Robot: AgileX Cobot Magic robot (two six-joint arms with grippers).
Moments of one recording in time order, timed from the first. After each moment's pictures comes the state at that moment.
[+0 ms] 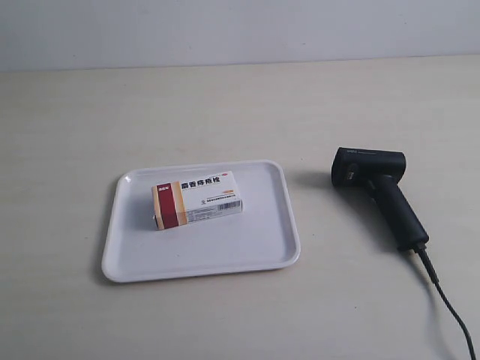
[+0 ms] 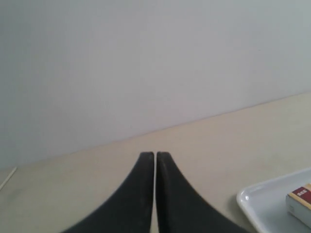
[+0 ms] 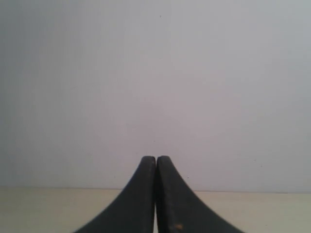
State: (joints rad) left arm 0.06 0.02 0.00 -1.31 0.21 1.55; right arm 0.38 0.03 -0.26 0.24 0.17 -0.09
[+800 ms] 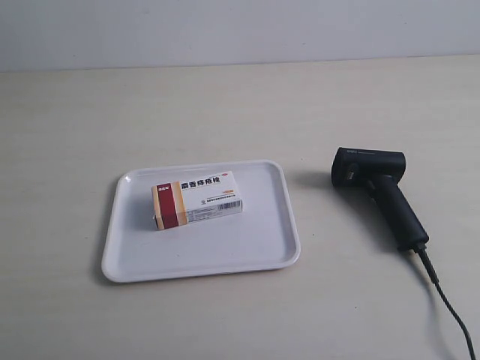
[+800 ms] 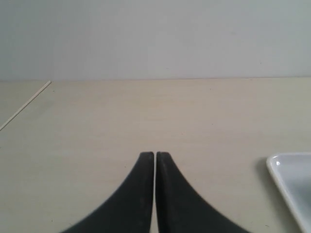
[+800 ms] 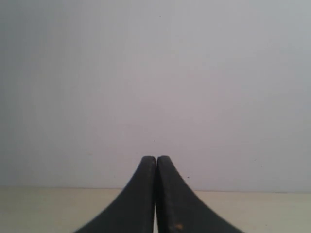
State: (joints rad) left arm 0.06 0.01 0.00 0.00 0.26 0.07; right arm 0.38 0.03 -0.26 0.24 0.17 -0.09
